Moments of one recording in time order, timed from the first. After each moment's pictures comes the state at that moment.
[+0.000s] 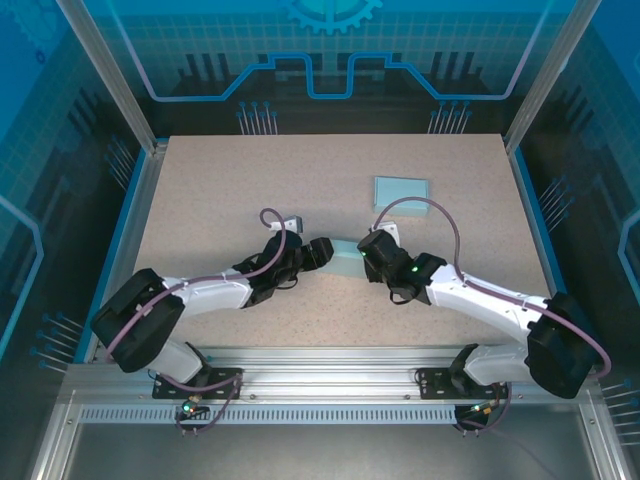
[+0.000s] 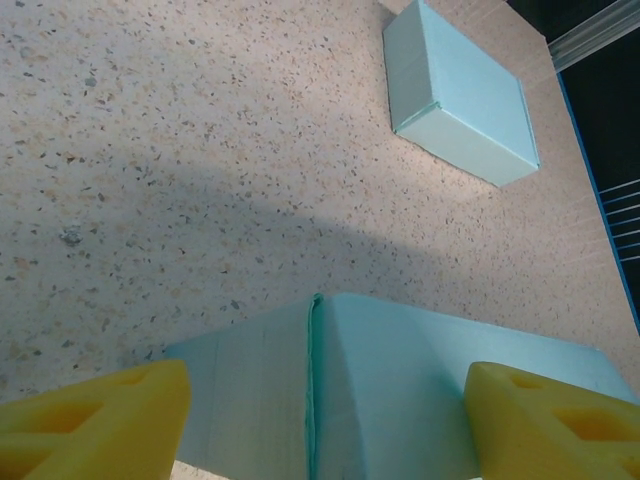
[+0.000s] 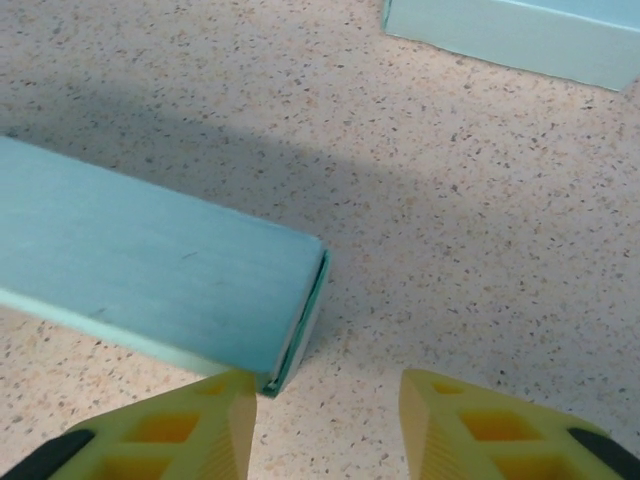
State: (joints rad) left arm -0.69 1.50 0.64 0.31 -0.12 -0.88; right arm 0.79 1.28 0.81 -0.50 0.44 0.53
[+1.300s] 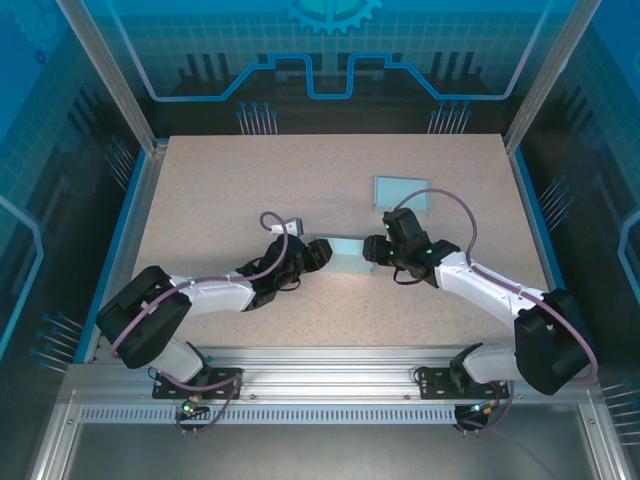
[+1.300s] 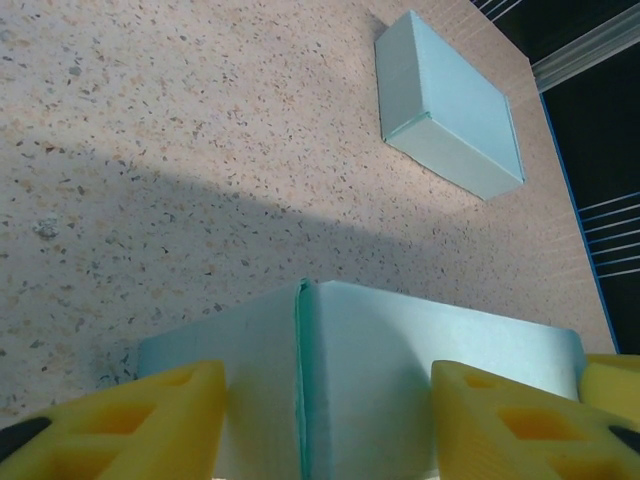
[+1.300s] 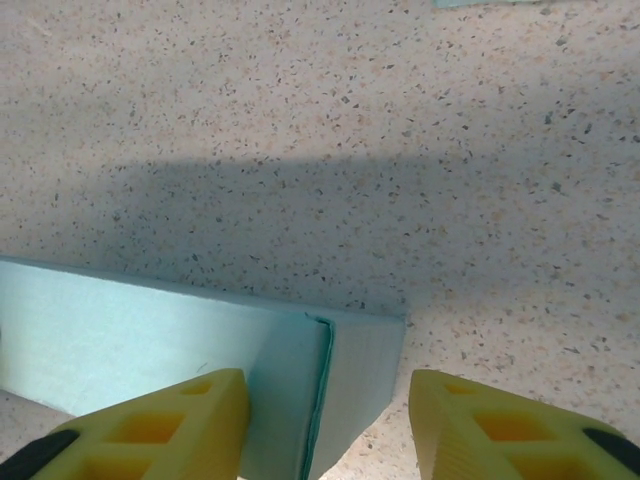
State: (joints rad) left arm -0.71 1.52 0.60 0.39 -0.13 -0.93; right arm 0.54 1.33 0.79 -0.32 0.04 0.62
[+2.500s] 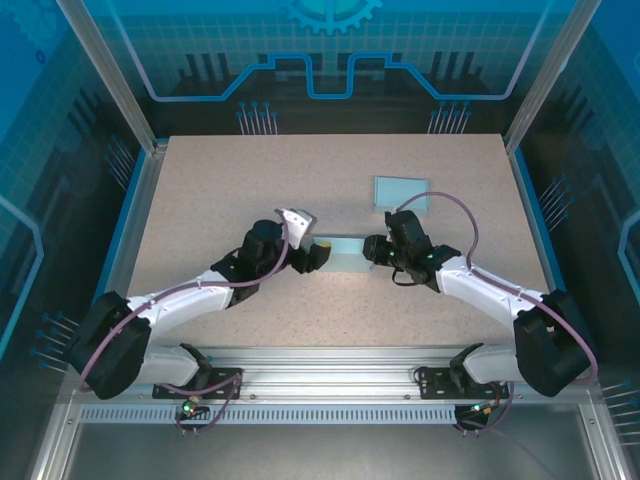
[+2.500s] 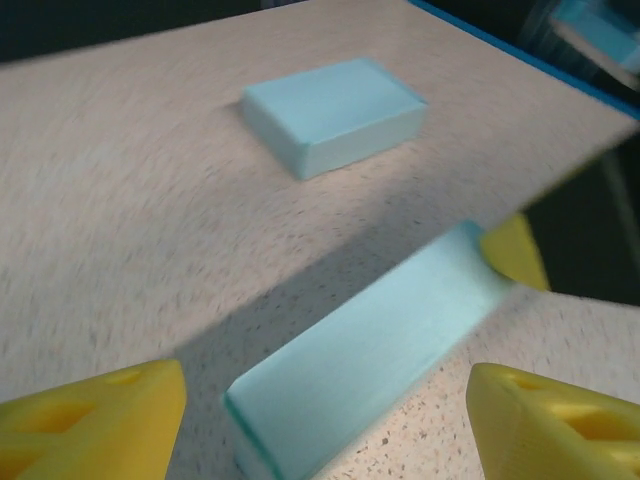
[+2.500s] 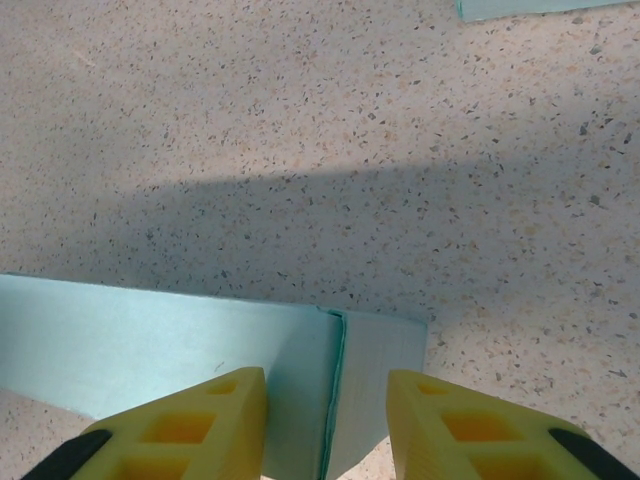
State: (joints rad) left arm -0.63 1.31 0.66 0.25 0.12 -0.03; right arm 0.54 1.33 0.74 -0.22 0.01 0.64
